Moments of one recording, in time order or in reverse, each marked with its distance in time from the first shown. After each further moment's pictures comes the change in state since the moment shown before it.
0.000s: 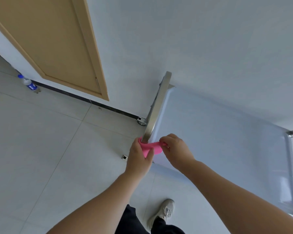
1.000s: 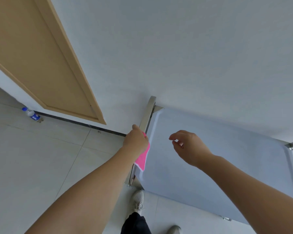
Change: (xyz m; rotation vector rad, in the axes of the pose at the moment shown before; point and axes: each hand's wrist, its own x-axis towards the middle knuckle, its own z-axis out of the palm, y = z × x) left_hand 0.134 0.099 0.012 0.565 -0.114 -0.078; right_hand 0.038 0.041 -0.117 0.014 0.087 -0.072
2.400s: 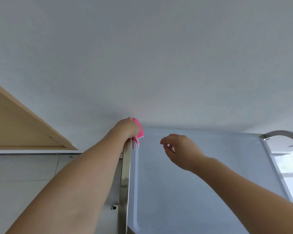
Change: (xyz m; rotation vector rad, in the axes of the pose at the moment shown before) left_hand 0.161 0.113 -0.052 0.347 -0.401 0.141; right_hand 0.091 0.019 -0.037 -0.068 0.037 0.194
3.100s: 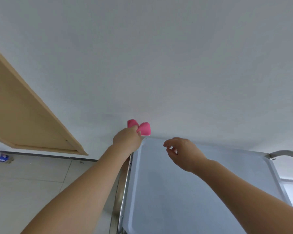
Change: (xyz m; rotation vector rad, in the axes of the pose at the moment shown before) left_hand -0.058 -0.002 0.011 -0.058 0.391 0.088; right_hand -0.009 0.010 -0.033 0.058 0.000 -0.045
